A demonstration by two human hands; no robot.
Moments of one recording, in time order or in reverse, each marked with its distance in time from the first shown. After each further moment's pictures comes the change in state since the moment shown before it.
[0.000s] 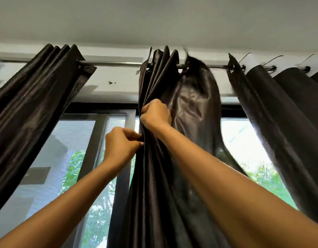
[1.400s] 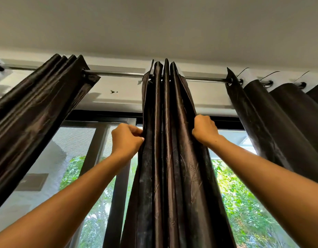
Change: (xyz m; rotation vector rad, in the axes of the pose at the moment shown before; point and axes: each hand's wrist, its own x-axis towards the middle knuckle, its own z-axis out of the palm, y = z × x) left_hand 0.022 0.028 0.006 0.036 0.103 -0.005; right_hand 0.028 0.089 -0.075 -0.478 -0.012 0.037
